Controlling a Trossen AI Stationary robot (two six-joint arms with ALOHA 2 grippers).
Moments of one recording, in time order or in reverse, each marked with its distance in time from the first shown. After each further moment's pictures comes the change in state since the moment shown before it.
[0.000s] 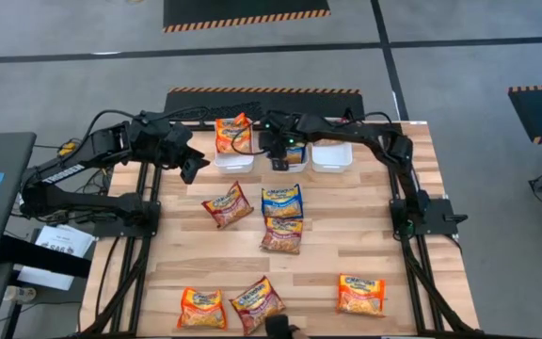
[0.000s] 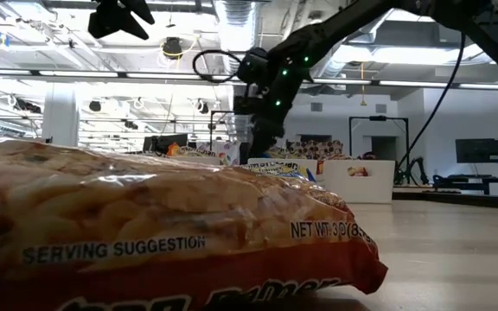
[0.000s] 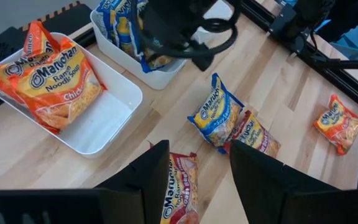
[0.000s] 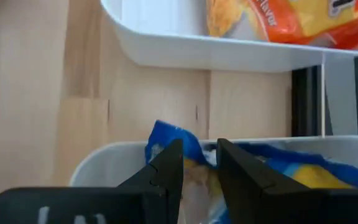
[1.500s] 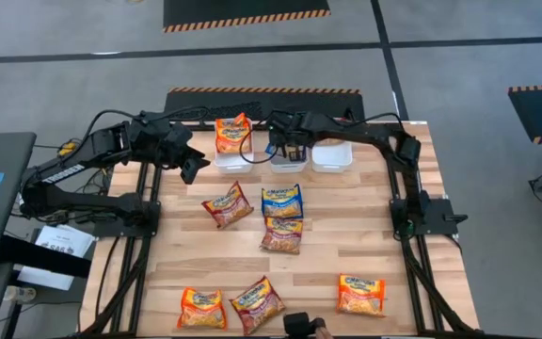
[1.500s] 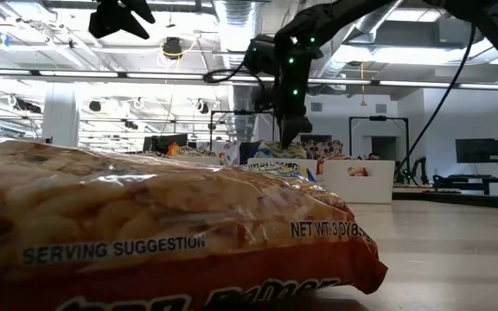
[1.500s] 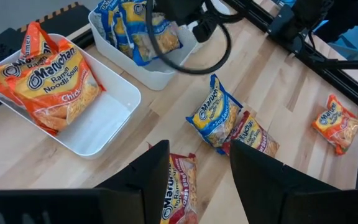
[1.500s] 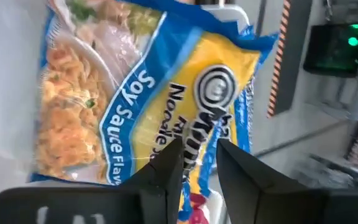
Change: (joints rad) left arm 0.000 0.000 0.000 0.005 0.003 0.000; right arm 0.022 -0.091 0.001 -0.216 0.542 -0.139
